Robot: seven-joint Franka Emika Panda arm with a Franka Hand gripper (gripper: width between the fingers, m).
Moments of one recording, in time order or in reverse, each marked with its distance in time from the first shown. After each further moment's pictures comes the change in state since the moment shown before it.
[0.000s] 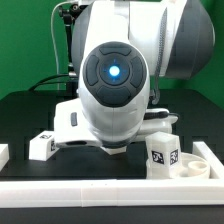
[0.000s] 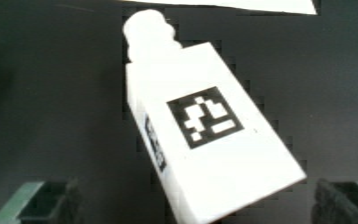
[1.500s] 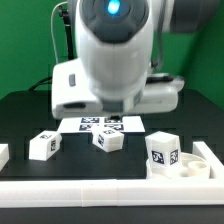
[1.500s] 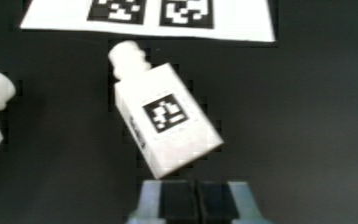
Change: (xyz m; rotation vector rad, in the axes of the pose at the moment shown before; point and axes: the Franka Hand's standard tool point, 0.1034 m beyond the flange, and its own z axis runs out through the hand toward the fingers) arm -0.045 -0.014 -0.066 0.005 0.069 0.017
